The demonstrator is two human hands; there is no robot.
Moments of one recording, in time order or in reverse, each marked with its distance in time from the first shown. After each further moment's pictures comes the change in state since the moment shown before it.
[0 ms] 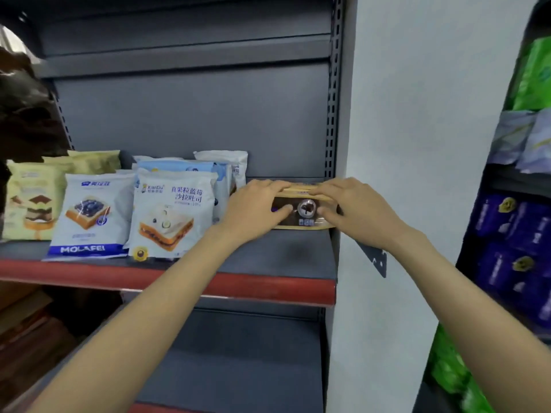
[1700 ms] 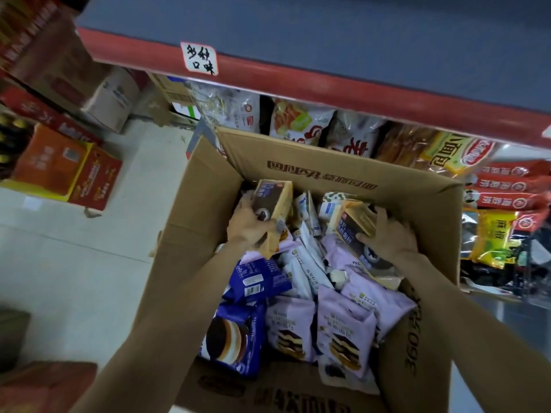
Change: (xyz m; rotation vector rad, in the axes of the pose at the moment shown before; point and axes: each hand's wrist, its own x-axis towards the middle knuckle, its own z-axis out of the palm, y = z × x) left_hand -0.624 -0.230 0.321 -0.508 -0.817 -1.203; right_hand -0.375 -0.258 0.515 0.095 -1.191 0.684
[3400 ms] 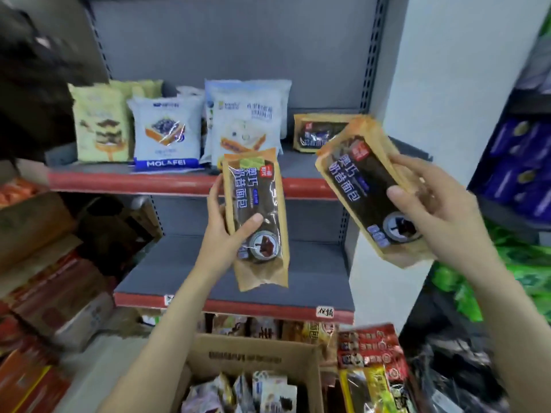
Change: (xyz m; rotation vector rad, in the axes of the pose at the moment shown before) left_hand -0.323 0.370 -0.199 -0.709 0.201 1.083; right_hand -0.389 0.110 -0.424 0.673 1.182 -0.700
